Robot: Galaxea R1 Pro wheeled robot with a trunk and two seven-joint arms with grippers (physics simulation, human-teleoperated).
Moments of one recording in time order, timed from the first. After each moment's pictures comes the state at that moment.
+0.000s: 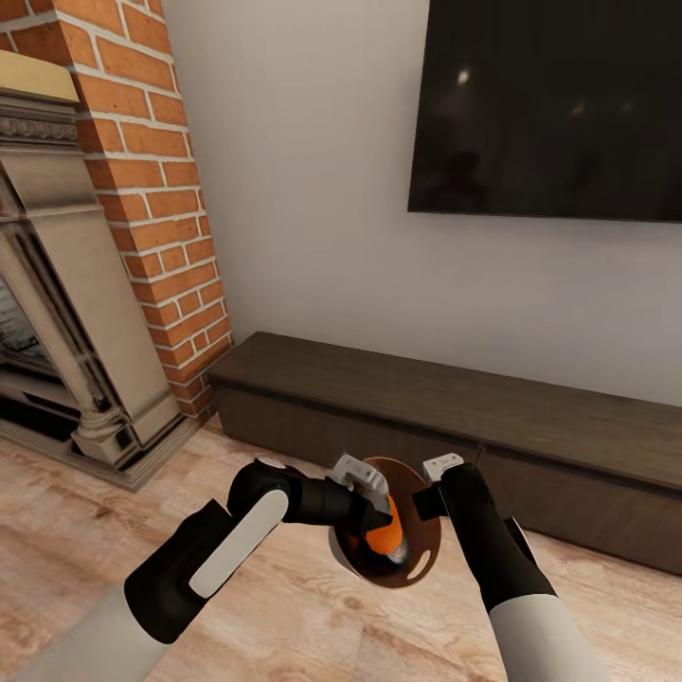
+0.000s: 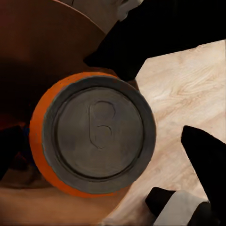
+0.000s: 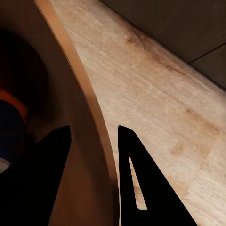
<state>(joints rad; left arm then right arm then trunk) -0.67 0.07 -0.72 -1.51 0.82 1.05 0.04 -0.59 0.11 0.01 -1.15 0.54 1.04 0.37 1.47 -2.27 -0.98</state>
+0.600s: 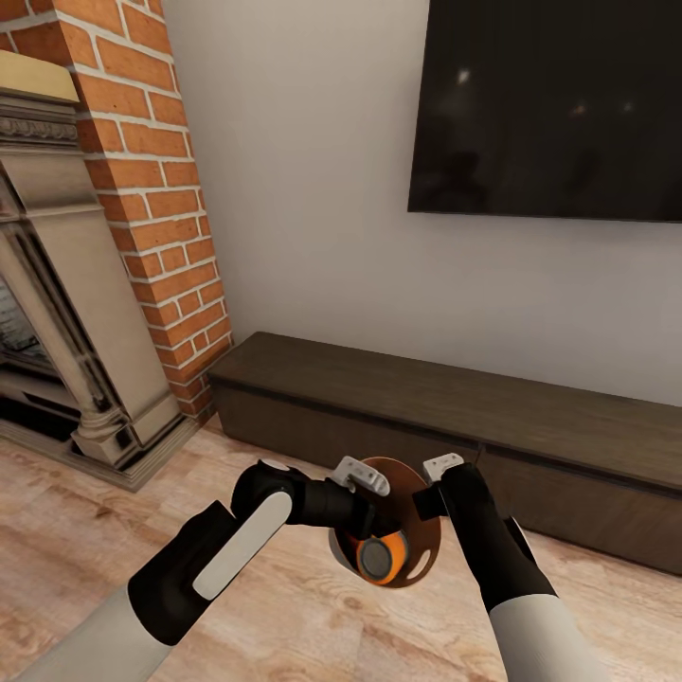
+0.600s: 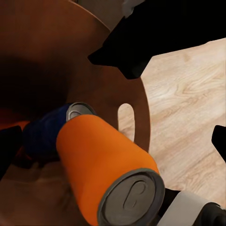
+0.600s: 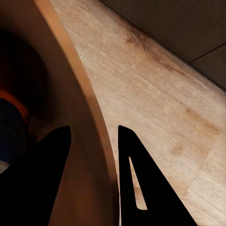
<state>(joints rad) -0.67 0.06 -0.74 -1.51 0.82 1.05 0.07 -0.59 0.11 0.01 -1.15 0.54 1.04 0.37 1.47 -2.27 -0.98</state>
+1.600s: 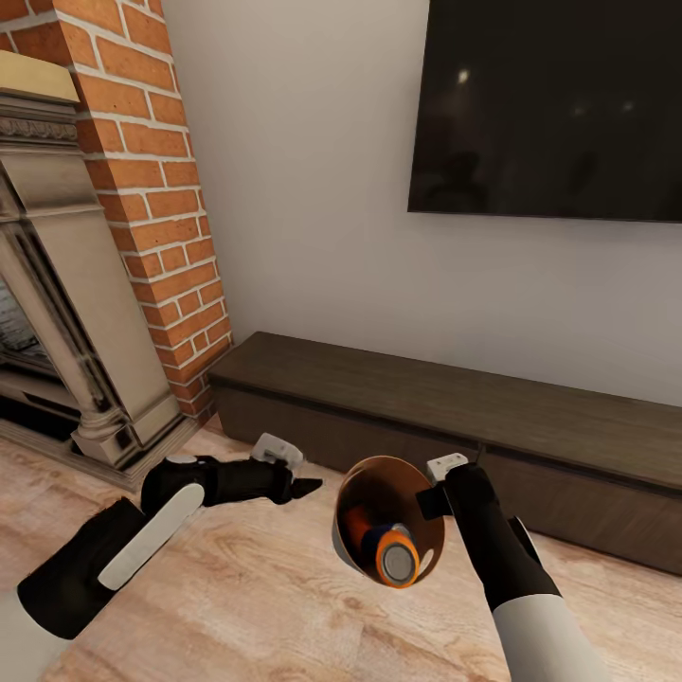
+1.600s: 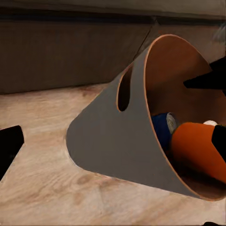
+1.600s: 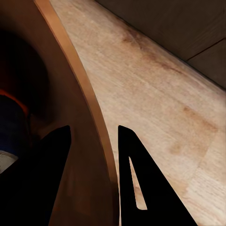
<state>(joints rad) -0.64 0.37 -0.63 -1.55 0.82 0.82 -0.08 -0.59 0.10 0.00 -1.15 0.54 1.04 0.37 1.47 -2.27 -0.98</state>
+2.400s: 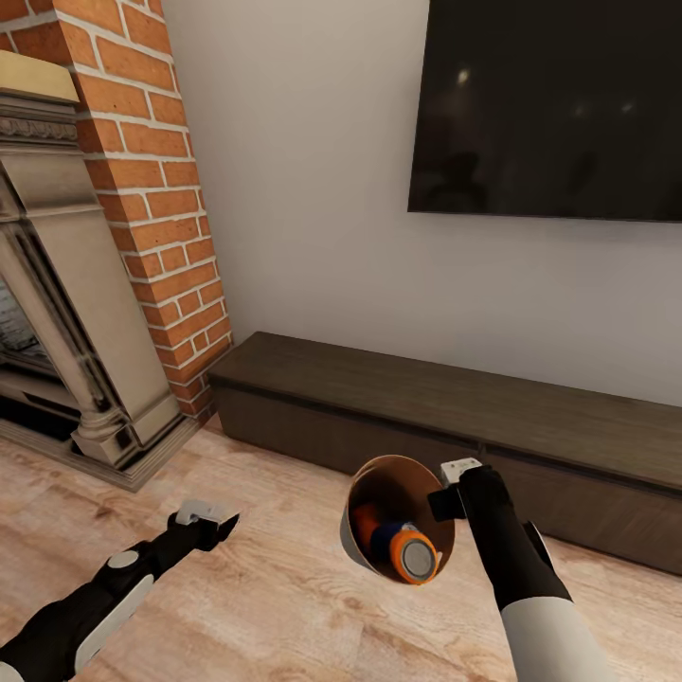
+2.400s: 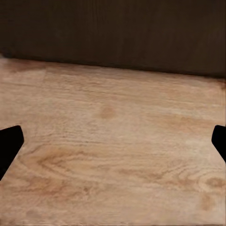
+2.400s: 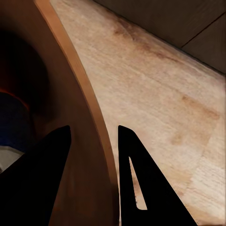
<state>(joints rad) -0.47 0.42 -0.56 -0.92 0.58 0.08 -0.10 -0.58 0.09 -0.09 -1.15 0.54 1.04 0.37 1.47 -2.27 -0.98</state>
